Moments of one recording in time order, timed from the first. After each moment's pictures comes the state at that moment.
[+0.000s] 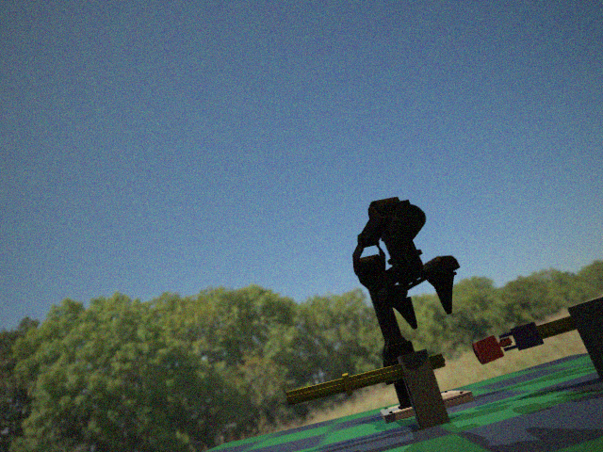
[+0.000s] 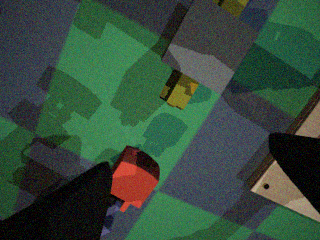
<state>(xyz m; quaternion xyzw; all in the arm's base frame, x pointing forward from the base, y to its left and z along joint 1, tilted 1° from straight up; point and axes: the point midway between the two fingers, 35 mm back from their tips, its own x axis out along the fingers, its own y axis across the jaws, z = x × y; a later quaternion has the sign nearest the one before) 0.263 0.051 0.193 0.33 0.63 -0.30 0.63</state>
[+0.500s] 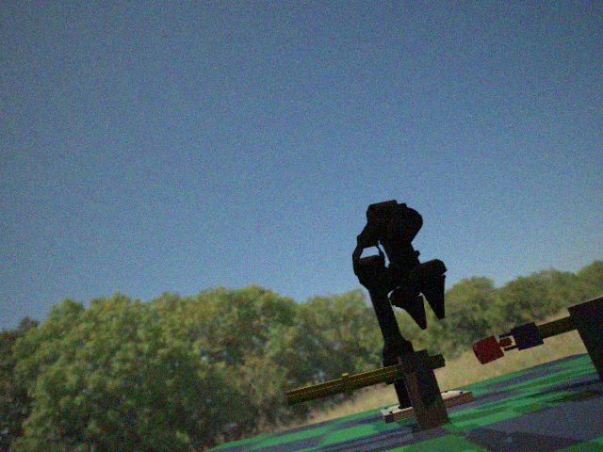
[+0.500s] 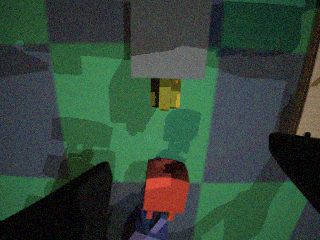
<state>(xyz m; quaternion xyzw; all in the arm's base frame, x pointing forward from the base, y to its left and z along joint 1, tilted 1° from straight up) 0.263 0.050 0.188 0.48 0.55 -0.43 0.53</state>
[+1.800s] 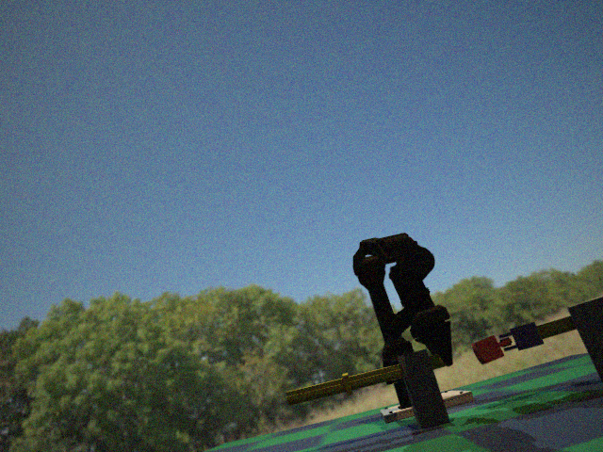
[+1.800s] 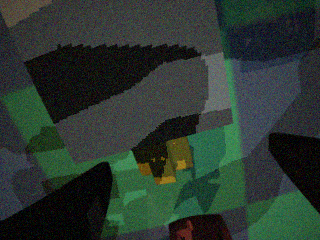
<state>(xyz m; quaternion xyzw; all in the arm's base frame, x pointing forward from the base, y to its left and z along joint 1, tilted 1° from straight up) 0.264 0.048 0.107 0.56 0.49 -0.50 0.45</state>
